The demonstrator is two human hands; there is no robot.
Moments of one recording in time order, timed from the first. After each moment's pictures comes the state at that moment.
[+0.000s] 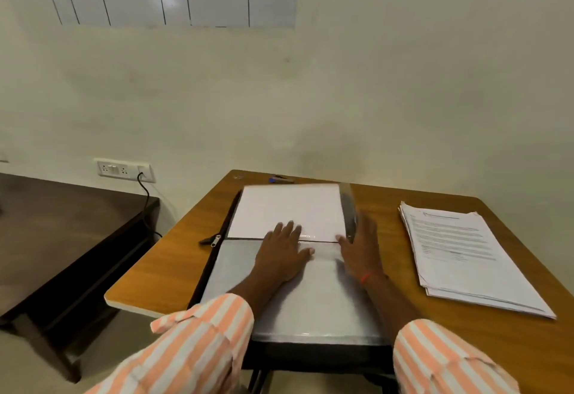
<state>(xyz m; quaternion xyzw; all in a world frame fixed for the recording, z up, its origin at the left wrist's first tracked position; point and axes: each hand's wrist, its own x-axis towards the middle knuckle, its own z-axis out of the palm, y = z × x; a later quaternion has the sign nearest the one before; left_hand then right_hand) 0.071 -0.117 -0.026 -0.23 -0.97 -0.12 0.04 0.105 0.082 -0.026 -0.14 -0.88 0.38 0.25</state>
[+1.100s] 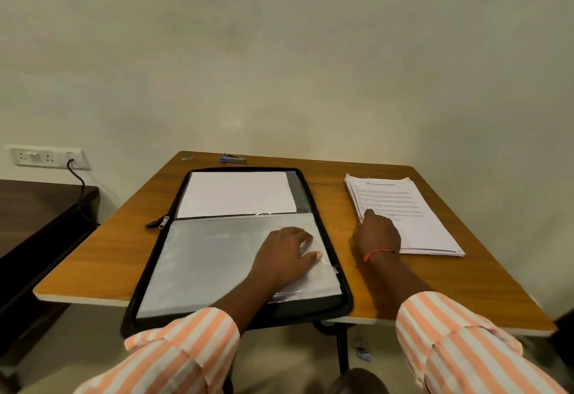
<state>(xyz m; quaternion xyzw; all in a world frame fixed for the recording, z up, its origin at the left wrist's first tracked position) 0.154 -0.045 -0.037 -0.36 -0.90 -0.23 0.08 0.194 0.178 -0.013 -0.32 -0.93 0.07 0.17</state>
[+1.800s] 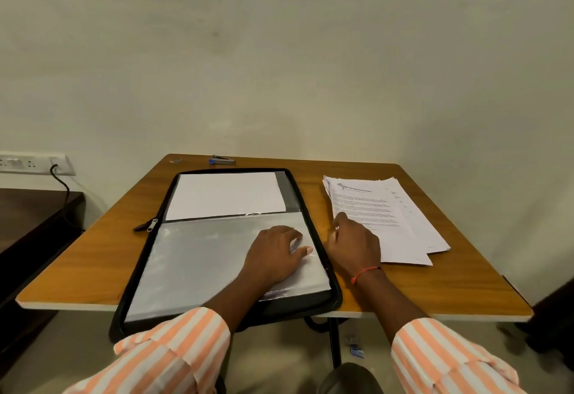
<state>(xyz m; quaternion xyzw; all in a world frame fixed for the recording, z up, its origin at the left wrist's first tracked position) 0.160 -0.041 -0.033 -0.34 -0.91 -0.23 0.06 0.230 0.140 -0.013 -0.19 -0.95 0.09 0.23</state>
